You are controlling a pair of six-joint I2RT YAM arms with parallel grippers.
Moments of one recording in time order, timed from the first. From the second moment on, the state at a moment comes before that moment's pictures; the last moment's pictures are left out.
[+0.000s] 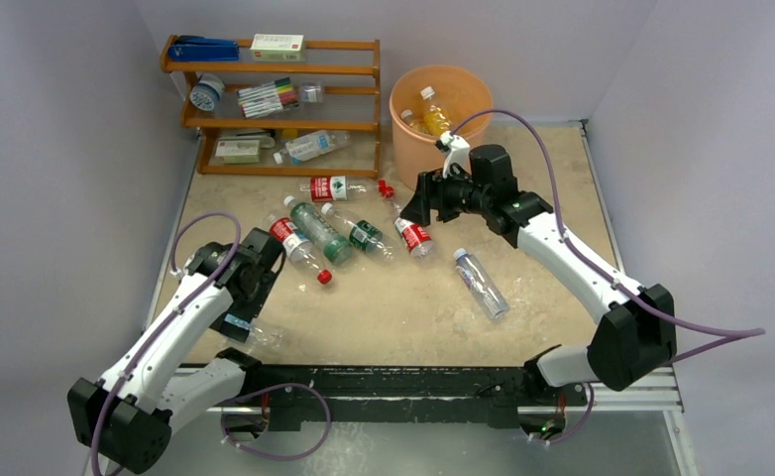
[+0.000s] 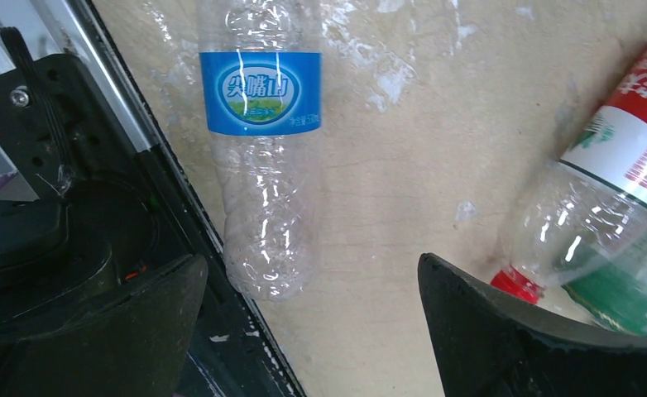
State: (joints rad) left arm -0.41 0.95 0.89 -1.44 -0.42 -1.65; right arm 0.47 1.40 1.16 -0.30 -0.41 0.27
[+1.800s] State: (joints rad) left arm -0.30 1.20 0.82 -1.11 -0.29 -1.41; right arm 0.47 1.36 1.03 -0.25 -0.42 0.25
